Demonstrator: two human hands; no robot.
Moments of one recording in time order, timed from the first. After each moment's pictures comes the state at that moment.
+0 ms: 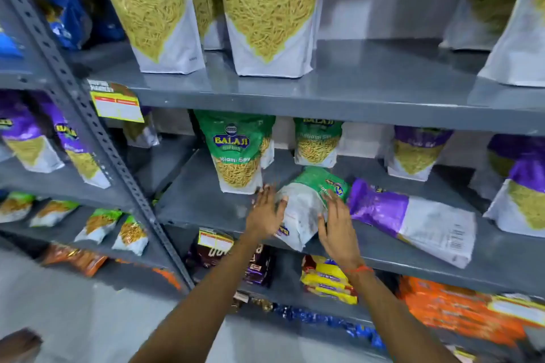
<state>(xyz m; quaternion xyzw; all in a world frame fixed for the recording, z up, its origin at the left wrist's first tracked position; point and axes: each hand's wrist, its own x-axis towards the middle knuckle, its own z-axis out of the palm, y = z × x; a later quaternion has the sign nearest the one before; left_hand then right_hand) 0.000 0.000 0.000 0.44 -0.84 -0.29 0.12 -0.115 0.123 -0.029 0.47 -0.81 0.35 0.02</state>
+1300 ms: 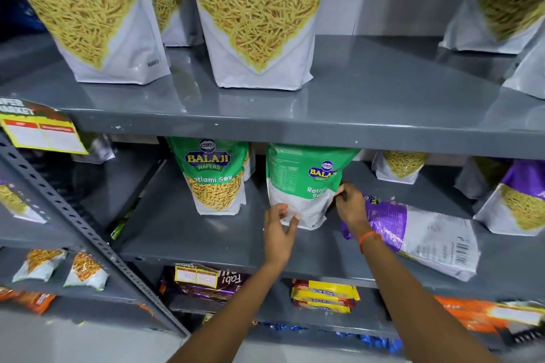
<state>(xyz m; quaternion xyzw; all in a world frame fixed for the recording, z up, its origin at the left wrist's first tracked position) -0.058 -0.012 -0.046 0.36 -0.71 -0.49 0.34 -0.214 0.054 -0.017 0.22 -0.80 0.55 -0.13</state>
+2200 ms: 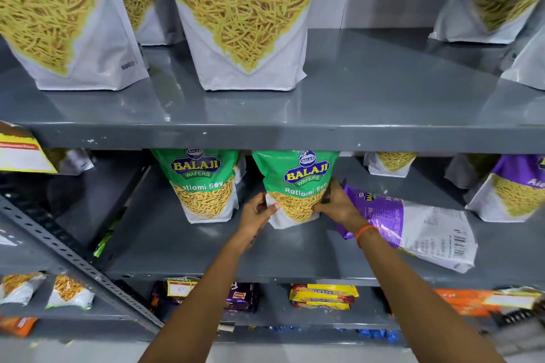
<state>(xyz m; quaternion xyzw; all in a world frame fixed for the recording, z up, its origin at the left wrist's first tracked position) -0.062 -0.087 -0.037 0.29 -0.66 -0.67 0.20 -0.217 0.044 -0.015 0.26 -0.79 0.48 -0.27</state>
